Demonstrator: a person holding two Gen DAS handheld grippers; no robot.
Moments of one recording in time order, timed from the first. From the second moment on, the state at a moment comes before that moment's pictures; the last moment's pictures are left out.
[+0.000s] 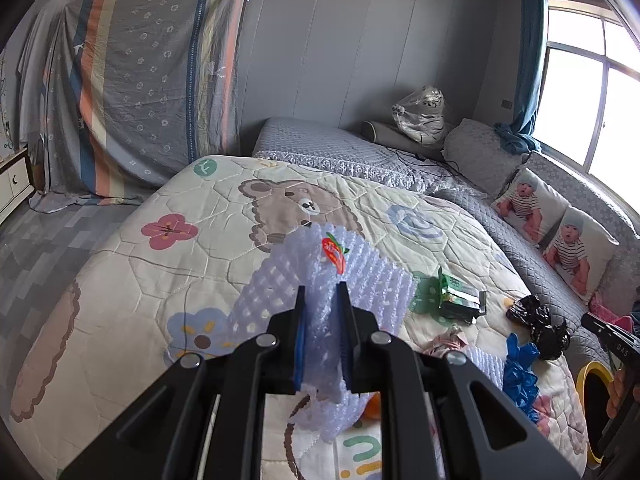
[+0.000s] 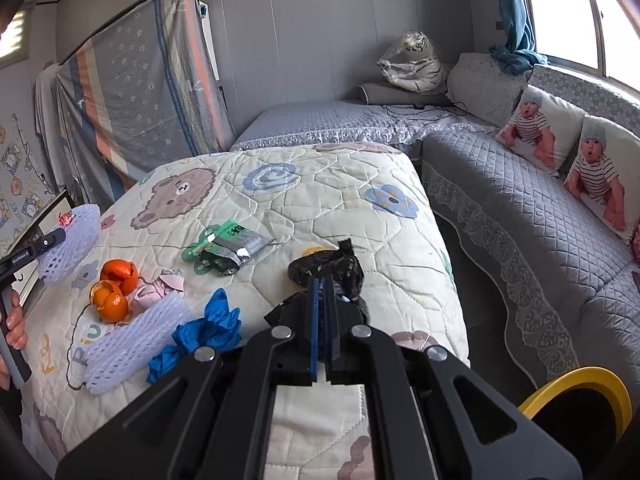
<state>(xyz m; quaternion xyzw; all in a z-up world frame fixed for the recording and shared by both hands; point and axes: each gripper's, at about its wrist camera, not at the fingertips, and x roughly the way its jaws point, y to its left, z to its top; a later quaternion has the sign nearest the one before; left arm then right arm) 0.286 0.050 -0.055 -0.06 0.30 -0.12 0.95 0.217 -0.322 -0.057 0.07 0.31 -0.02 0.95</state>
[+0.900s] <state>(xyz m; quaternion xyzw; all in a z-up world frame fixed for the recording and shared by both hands) 0.286 0.044 -0.054 -0.05 0.30 -0.12 0.94 0.259 -0.324 -0.096 0.07 0.36 -0.04 0.93</state>
